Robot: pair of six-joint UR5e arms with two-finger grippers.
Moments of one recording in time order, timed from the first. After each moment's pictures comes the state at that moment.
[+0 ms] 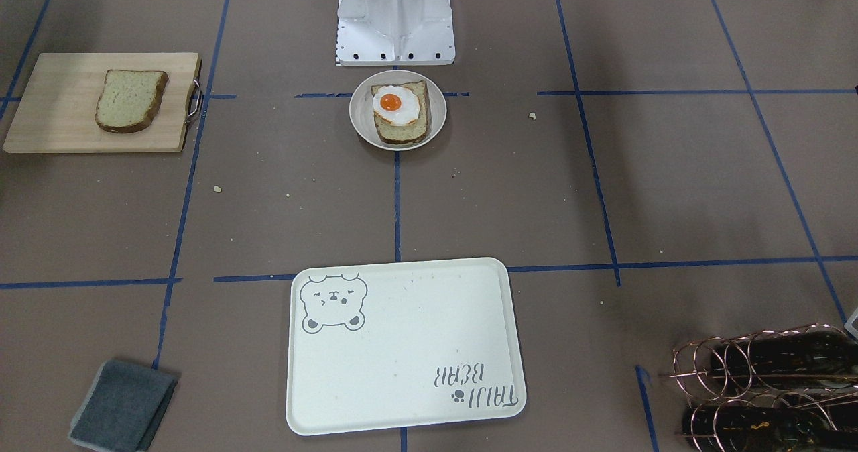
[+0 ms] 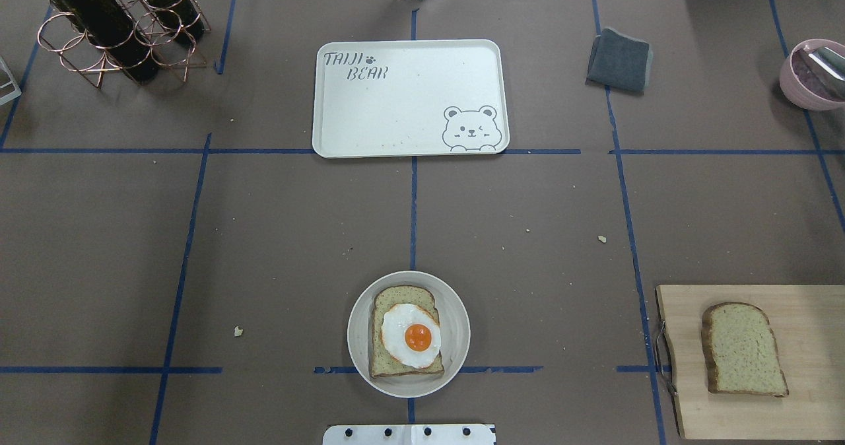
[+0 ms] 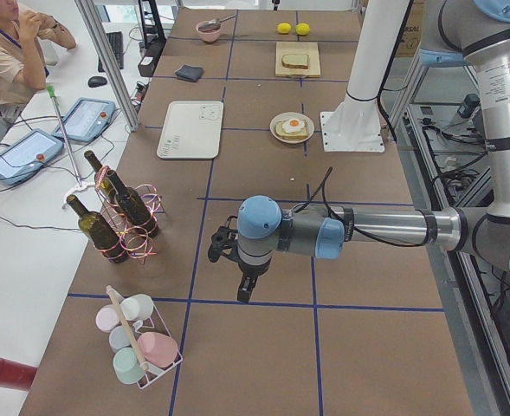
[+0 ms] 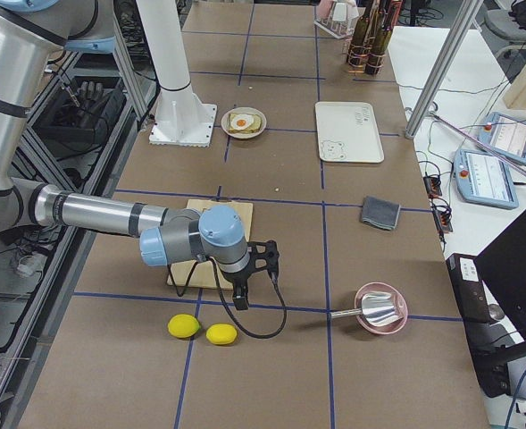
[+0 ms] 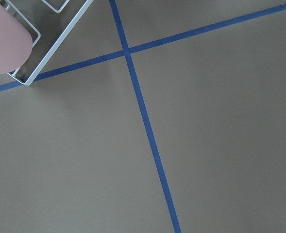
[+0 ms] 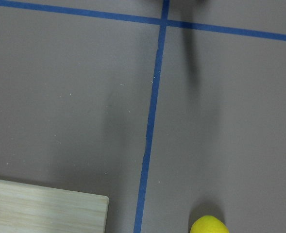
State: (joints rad) left arm -1.55 -1.31 -1.84 -1.69 -2.36 0.17; right arm 1.51 -1.99 1.86 -1.20 2.33 0.08
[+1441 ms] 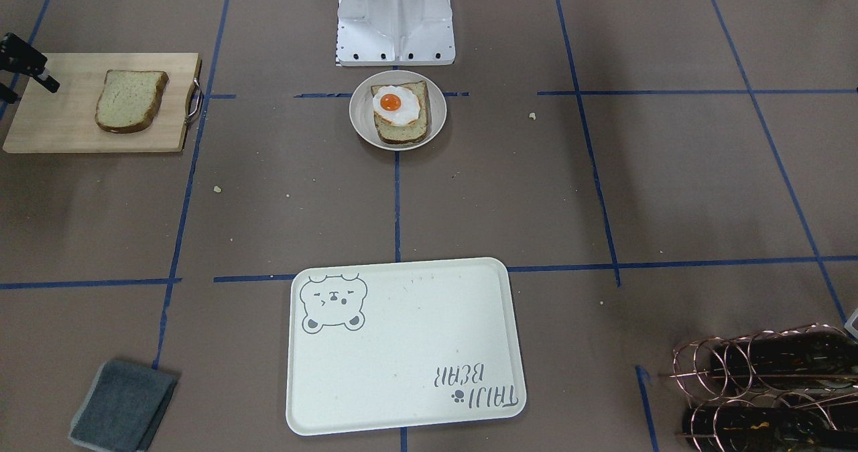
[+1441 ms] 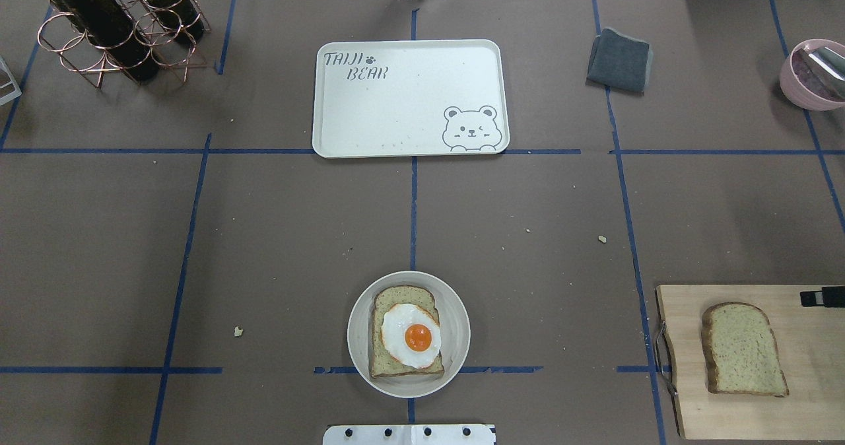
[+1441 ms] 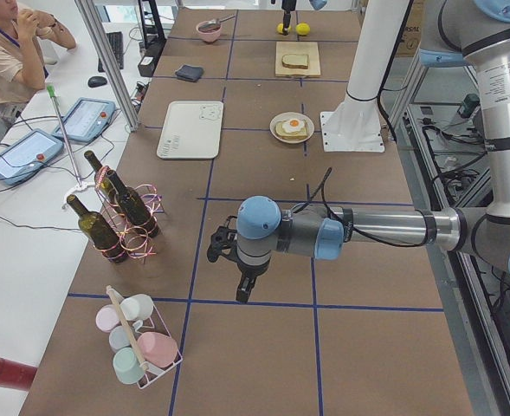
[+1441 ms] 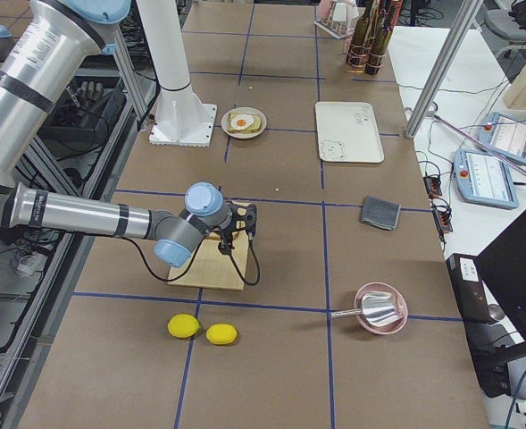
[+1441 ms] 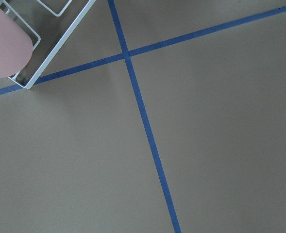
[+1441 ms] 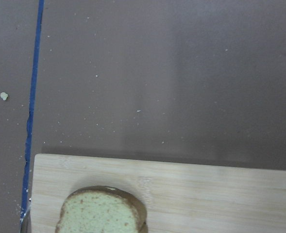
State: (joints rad) left arm -1.55 -1.31 -1.84 -1.70 -2.36 0.17; right arm 0.85 -2.12 1.86 -0.37 2.14 1.14
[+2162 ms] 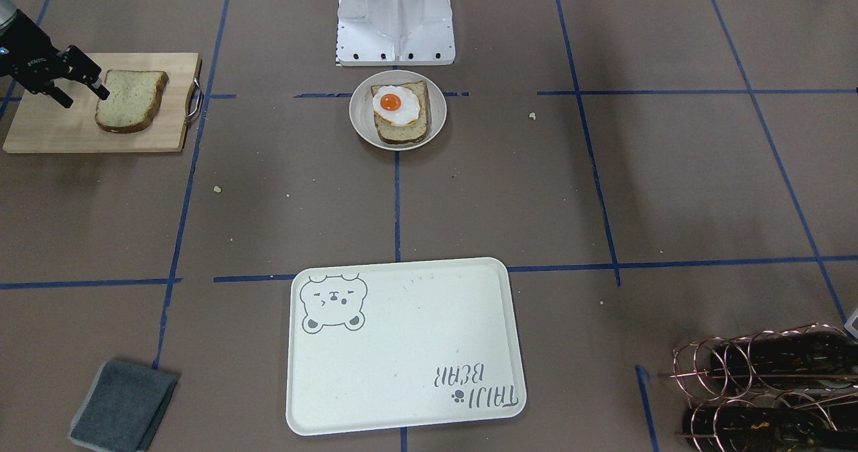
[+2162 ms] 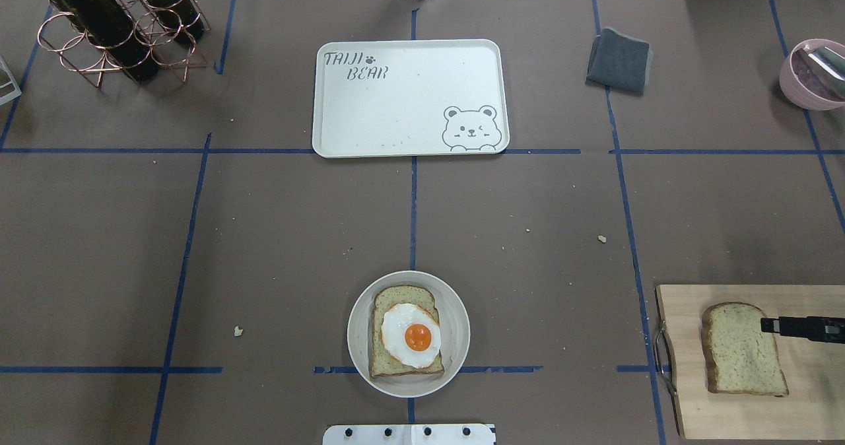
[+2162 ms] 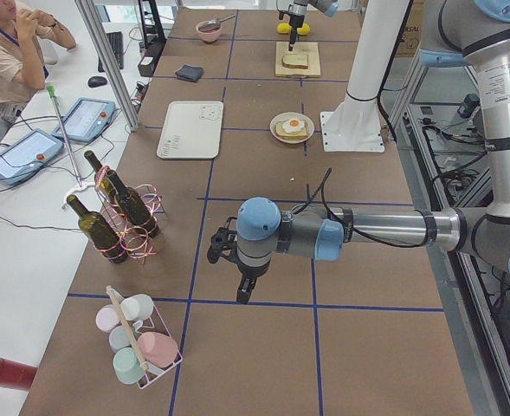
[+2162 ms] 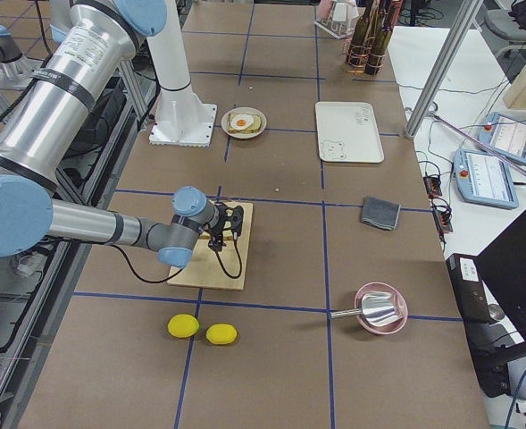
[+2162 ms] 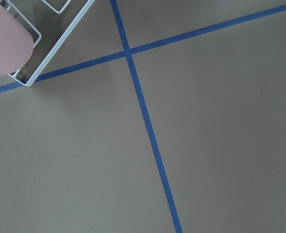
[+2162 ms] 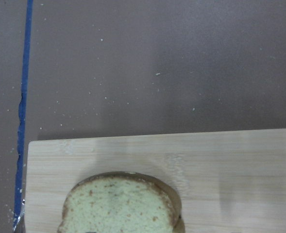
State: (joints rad) left arm -1.55 -1.31 -1.83 -1.70 -2.36 0.17; right arm 0.54 -2.15 1.78 -0.16 1.86 1.35
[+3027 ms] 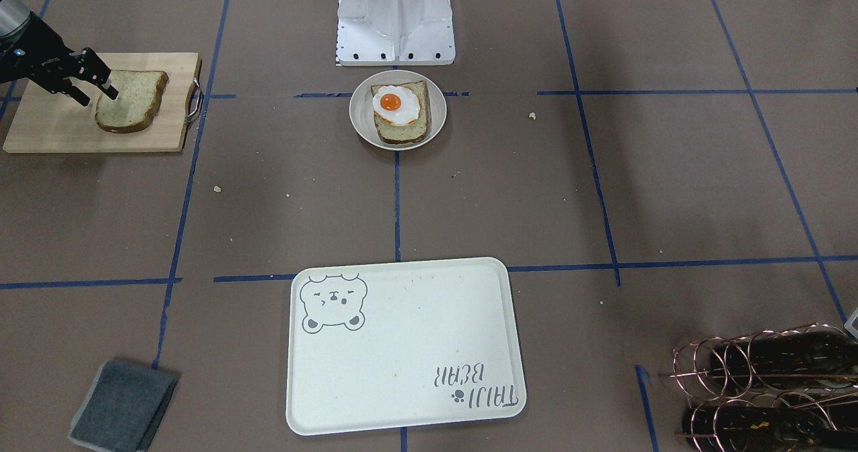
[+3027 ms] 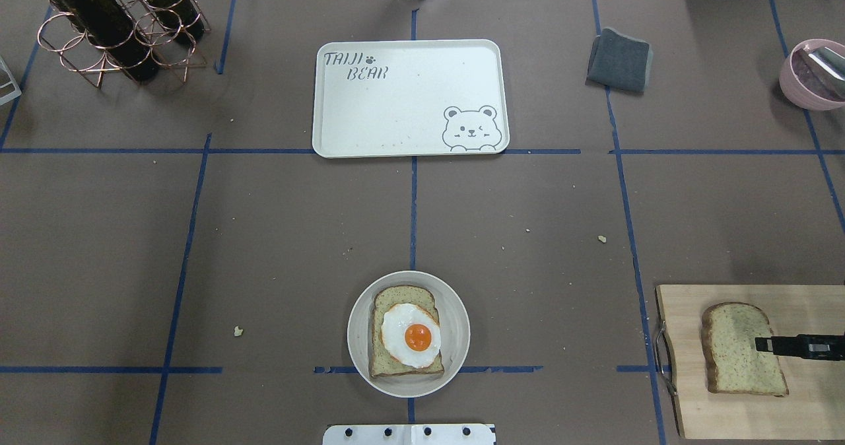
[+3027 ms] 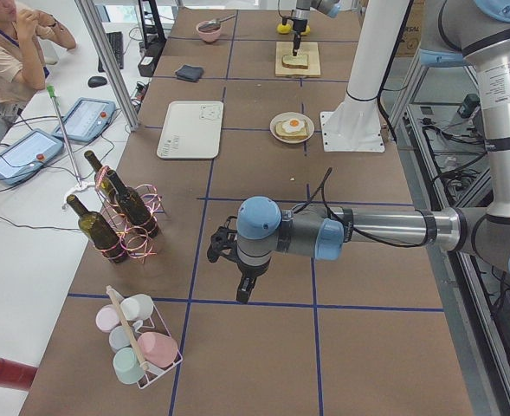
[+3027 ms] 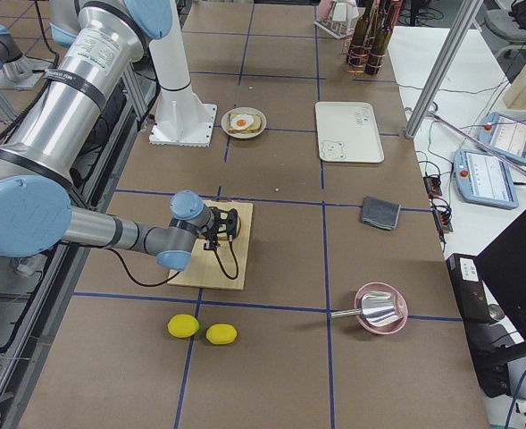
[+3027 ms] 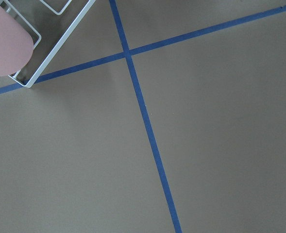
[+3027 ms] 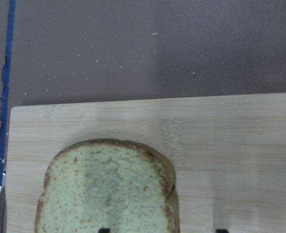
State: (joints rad) left arm -1.55 -1.31 -1.84 -1.70 -2.36 0.17; right arm 0.46 -2.15 1.76 -0.15 1.84 1.36
